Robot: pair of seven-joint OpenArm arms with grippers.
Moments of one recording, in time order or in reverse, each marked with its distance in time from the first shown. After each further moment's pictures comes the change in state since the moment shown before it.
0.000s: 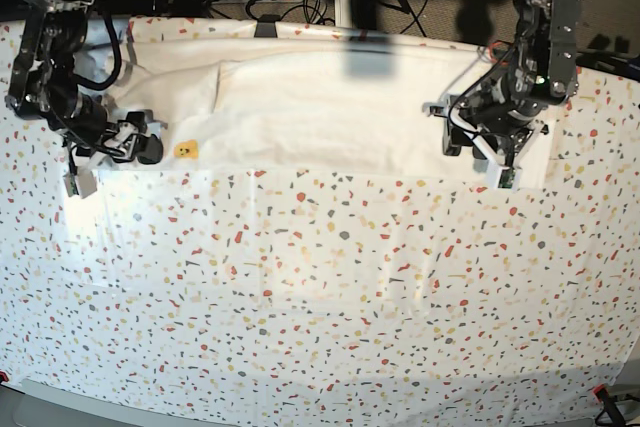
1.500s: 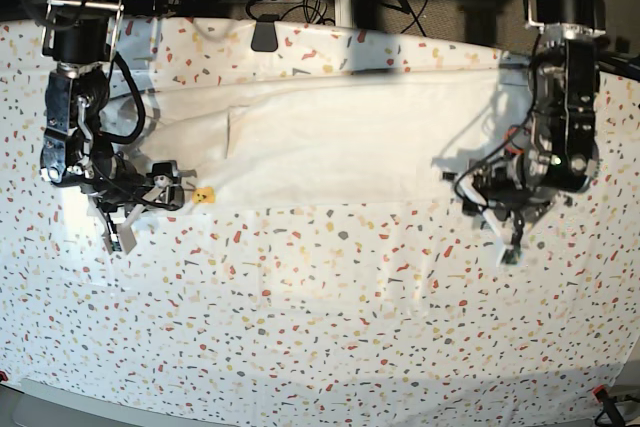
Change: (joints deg) left arm -12.2 -0.2 0.2 7.2 4.5 1.8 19.5; right arm 13.5 -0.5 -12.2 -8.1 -13.4 -7.6 6.3
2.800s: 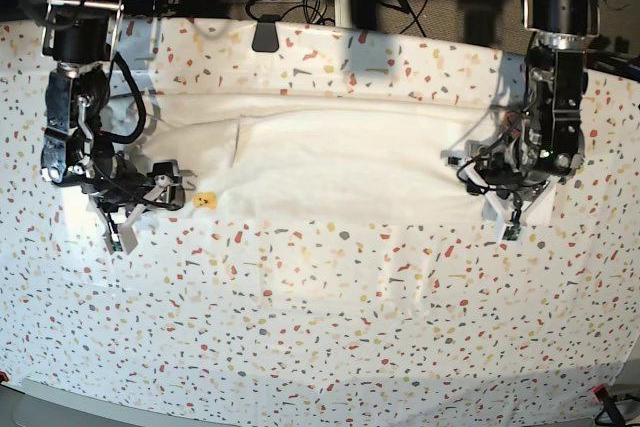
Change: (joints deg) left arm -3.3 0.1 -0.3 -21.6 4.4 -3.2 -11.0; right arm 0.0 0.0 0.0 0.0 0.0 0.0 0.5
